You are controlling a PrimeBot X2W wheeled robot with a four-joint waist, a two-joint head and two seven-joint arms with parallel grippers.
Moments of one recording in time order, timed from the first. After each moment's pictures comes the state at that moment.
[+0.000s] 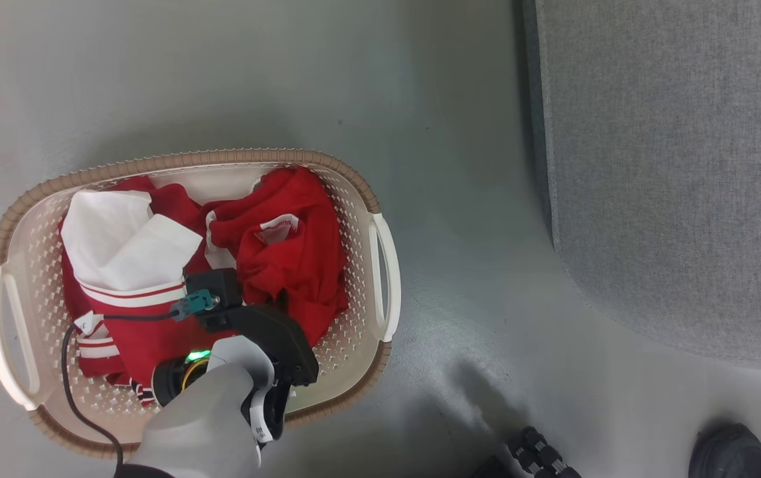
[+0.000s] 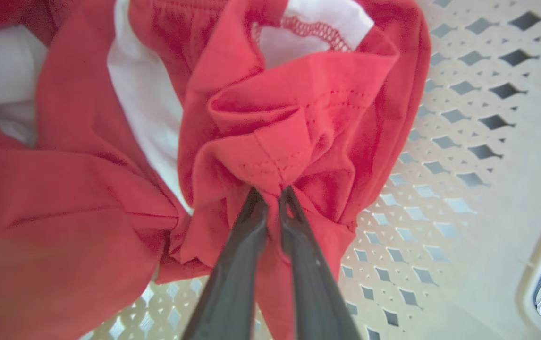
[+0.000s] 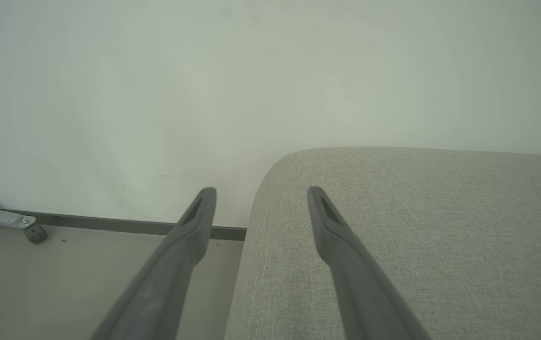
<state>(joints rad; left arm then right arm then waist) -0.87 0.05 -1.15 1.09 -1.51 0.12 -0.21 -0.36 -0.70 -0.07 -0.33 0.81 0.12 -0.26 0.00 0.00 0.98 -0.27</state>
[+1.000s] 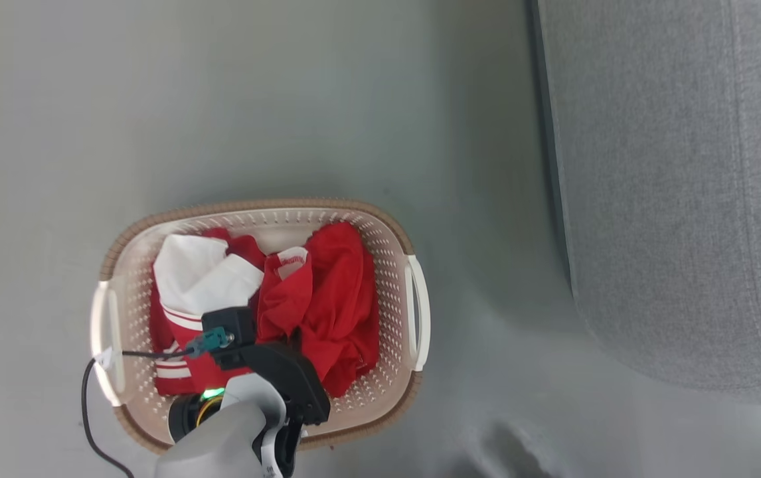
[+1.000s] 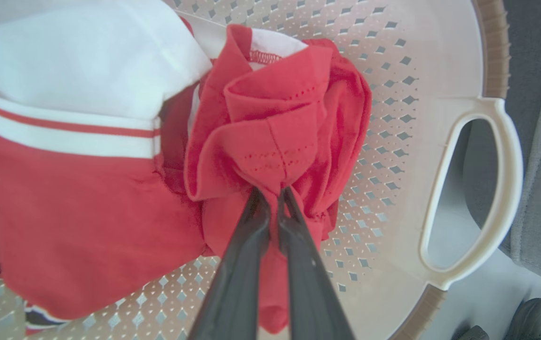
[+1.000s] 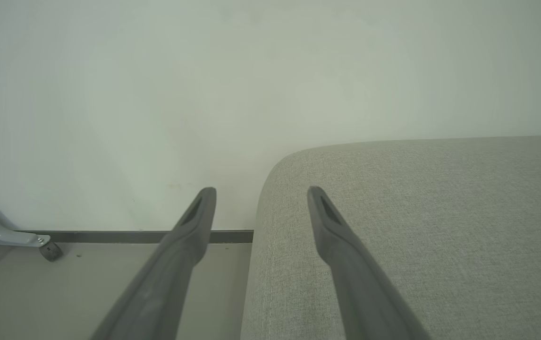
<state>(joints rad) -0.83 0.05 -1.26 1.05 -1.63 0.12 -0.25 -0.29 -0.67 -0.02 -0.20 0.79 0.12 -0.26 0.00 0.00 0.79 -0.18</state>
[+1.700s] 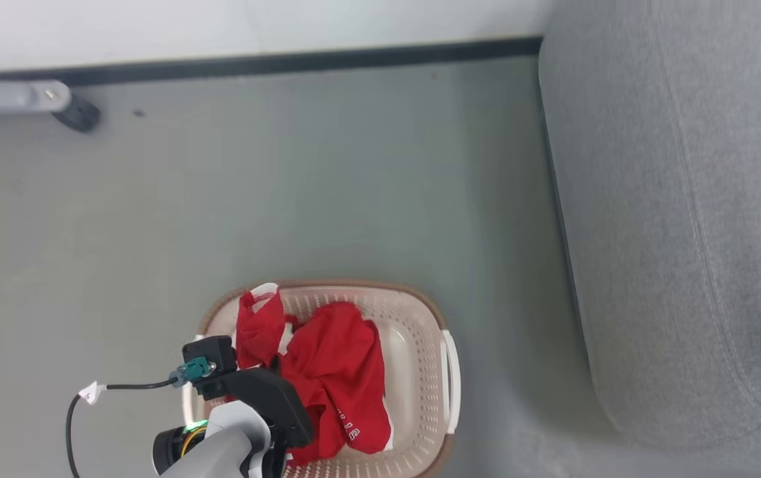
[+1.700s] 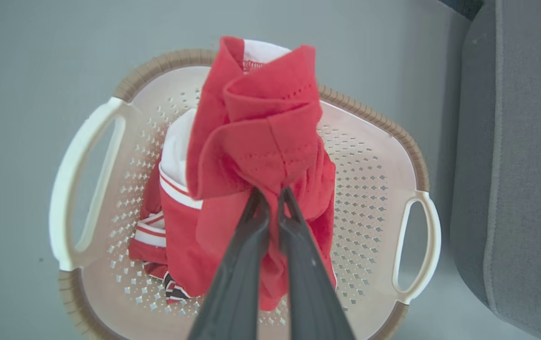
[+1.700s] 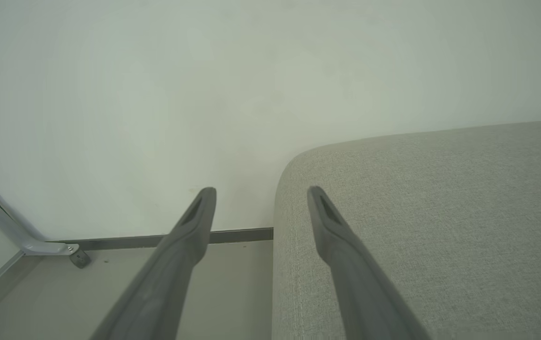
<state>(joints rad) -0.75 0.04 -1.18 1.12 -1.59 0.12 -0.25 -0.19 -0.58 0.05 -0.03 0.71 0.12 -0.26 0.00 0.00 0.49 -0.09</state>
